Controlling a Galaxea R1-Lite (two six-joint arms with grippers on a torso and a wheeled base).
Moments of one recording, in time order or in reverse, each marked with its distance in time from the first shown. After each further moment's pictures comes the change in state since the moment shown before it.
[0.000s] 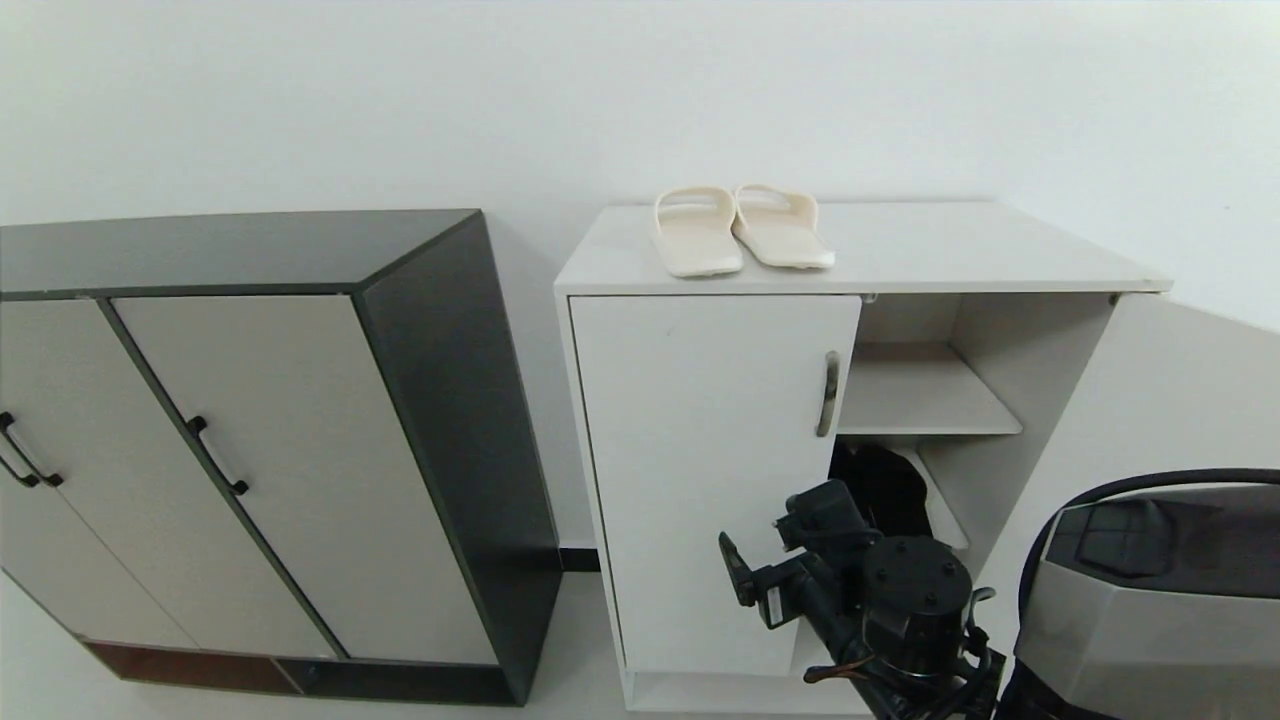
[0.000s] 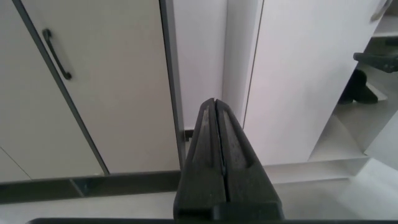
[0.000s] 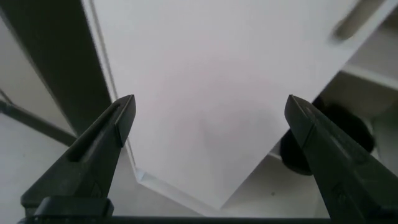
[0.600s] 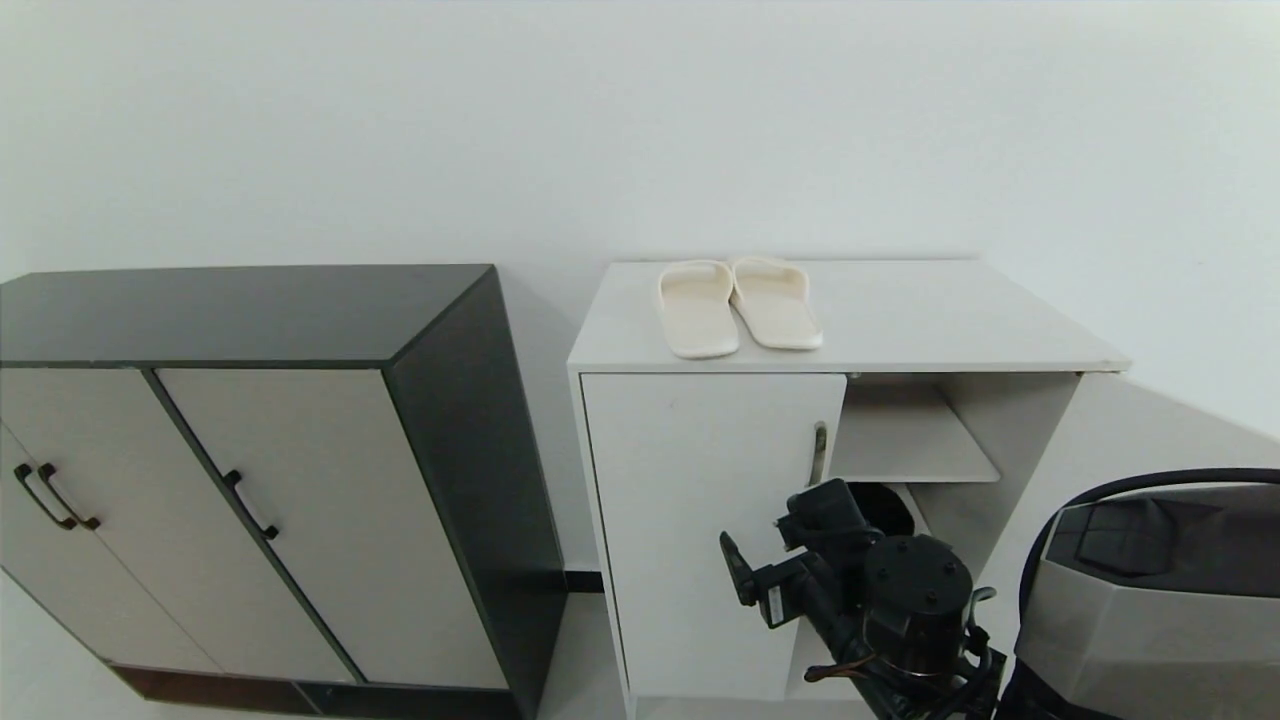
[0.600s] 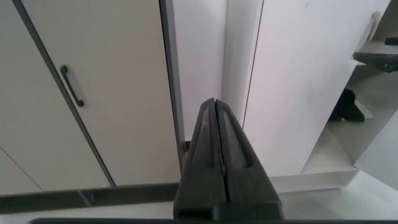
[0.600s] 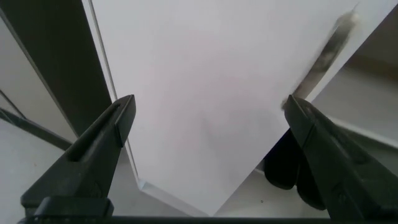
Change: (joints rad) left arm 0.000 0.000 0.000 0.000 0.000 0.000; right arm 0.001 0.000 0.001 0.000 0.000 0.000
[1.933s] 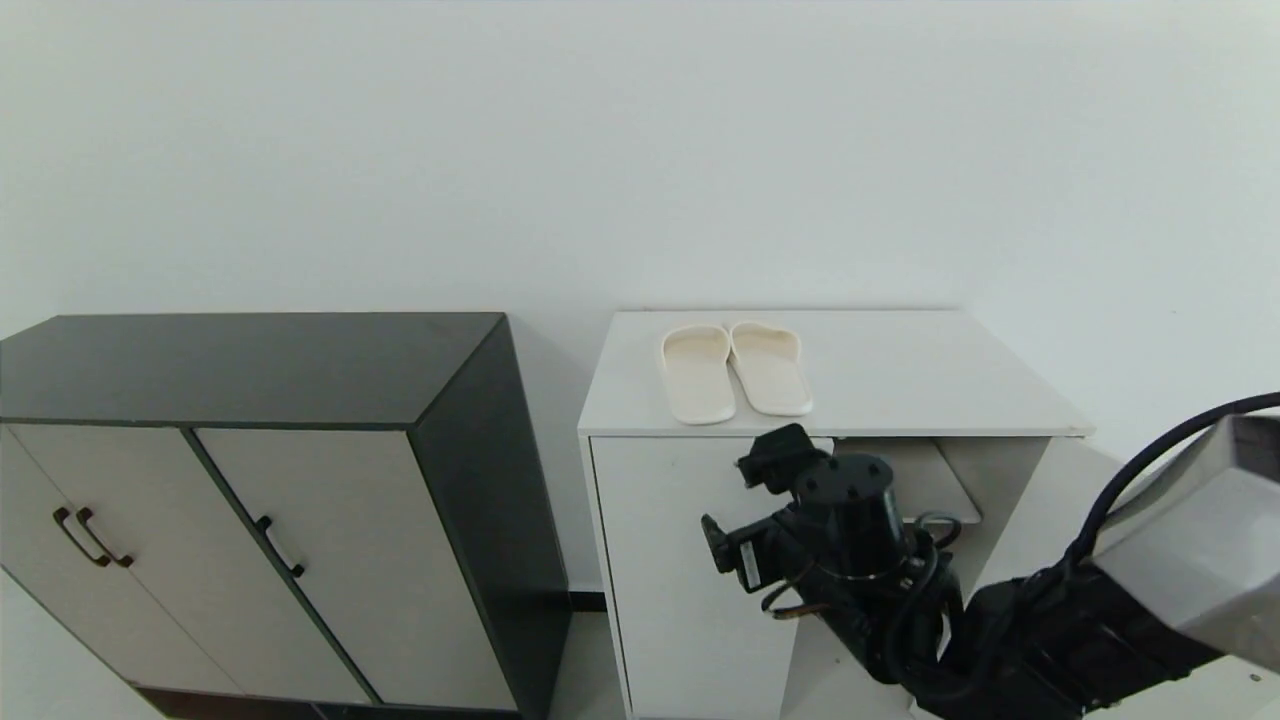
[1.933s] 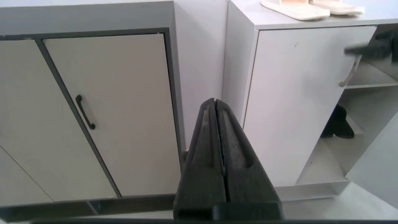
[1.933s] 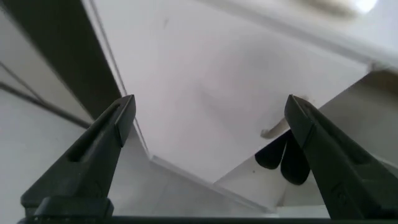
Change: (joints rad) left arm 0.000 0.000 0.000 0.000 0.000 0.003; right arm 0.009 -0.159 -0.306 0.697 -0.012 0.117
